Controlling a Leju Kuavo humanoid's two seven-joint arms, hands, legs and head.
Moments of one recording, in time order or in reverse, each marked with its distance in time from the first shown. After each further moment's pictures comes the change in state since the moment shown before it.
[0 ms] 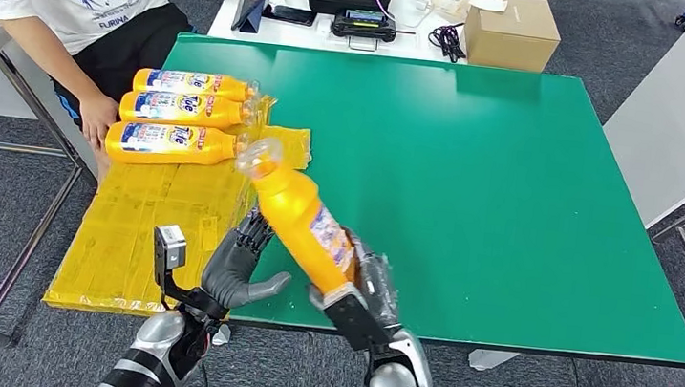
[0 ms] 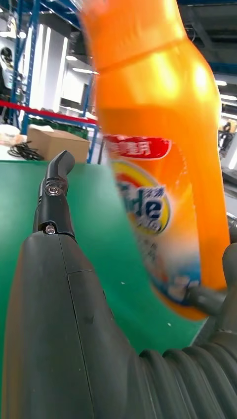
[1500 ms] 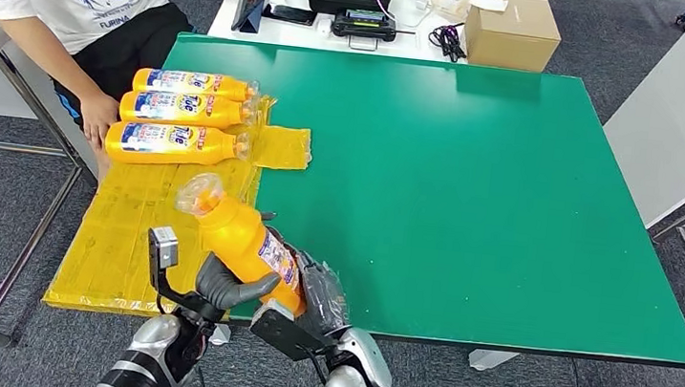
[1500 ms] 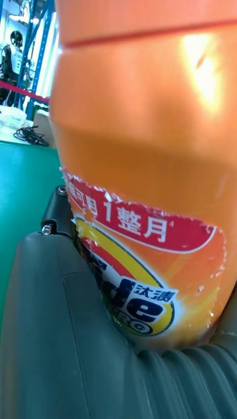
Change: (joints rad) left arm -0.007 0.008 0.028 0.065 0.058 -0.004 0.002; right arm -0.123 0.048 0.192 0.300 0.111 -0.094 0.066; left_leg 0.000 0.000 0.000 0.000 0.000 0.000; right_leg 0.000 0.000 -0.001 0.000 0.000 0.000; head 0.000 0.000
